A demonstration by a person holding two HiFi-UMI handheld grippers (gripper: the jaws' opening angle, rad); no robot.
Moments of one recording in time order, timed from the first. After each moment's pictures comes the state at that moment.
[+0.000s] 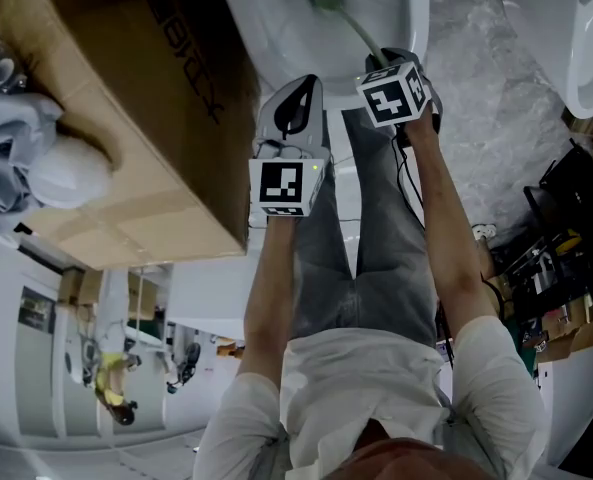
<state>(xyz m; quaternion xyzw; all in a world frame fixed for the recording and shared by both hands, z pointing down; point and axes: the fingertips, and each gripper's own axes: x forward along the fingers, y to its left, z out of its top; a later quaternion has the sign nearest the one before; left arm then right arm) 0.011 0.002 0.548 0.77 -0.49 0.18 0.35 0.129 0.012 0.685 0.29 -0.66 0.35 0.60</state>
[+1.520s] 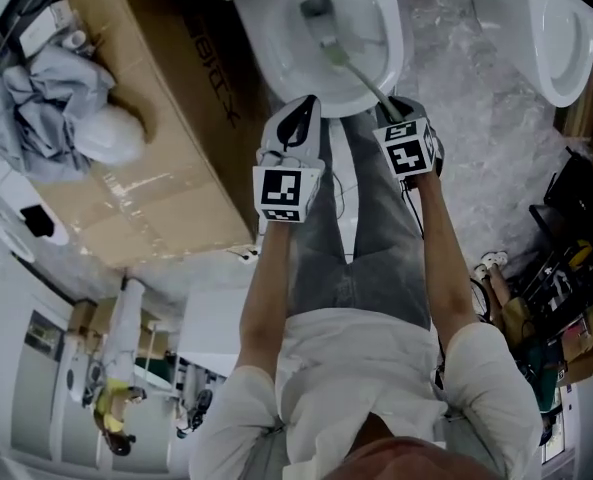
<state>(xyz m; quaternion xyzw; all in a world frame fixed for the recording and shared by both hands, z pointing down) 0.015 0.025 0.460 0.82 -0.47 0.17 0.29 0.155 0.072 0.574 0.35 -0.70 0.35 0.52</state>
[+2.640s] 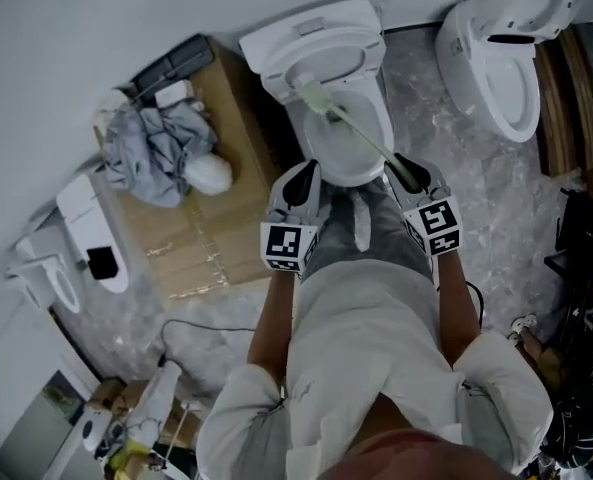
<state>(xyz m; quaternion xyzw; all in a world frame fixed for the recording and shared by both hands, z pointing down) -0.019 0.030 0.193 0.87 -0.45 0.12 0.17 0.121 0.045 0.222 0.43 -0.84 0.20 0.25</state>
